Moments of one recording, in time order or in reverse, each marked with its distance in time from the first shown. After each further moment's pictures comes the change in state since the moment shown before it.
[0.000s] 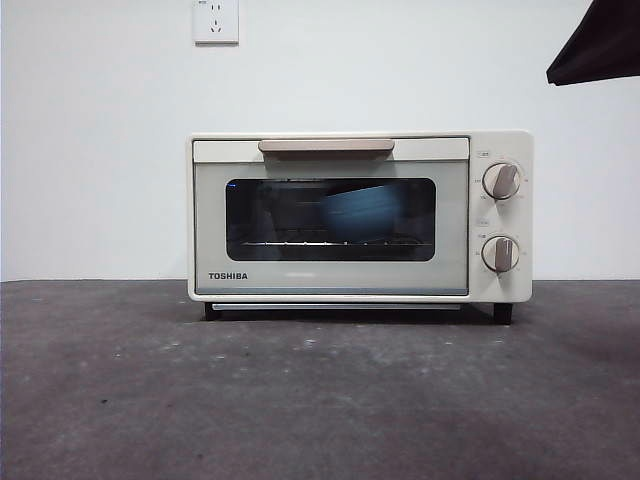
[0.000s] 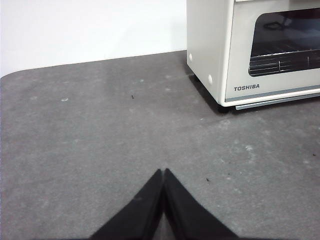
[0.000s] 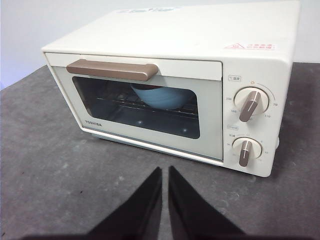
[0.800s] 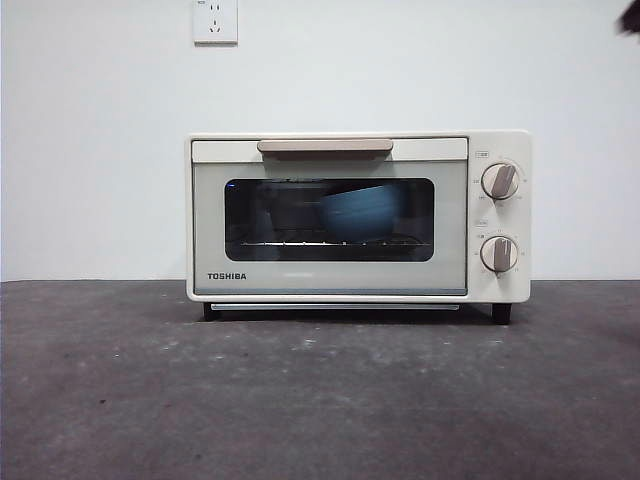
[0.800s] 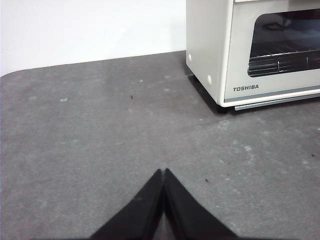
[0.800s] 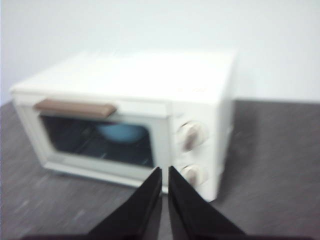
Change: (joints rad) left arm 0.000 0.000 0.000 0.000 0.000 -0.001; right arm -0.160 -0.209 -0.025 -0.046 -0.001 -0.064
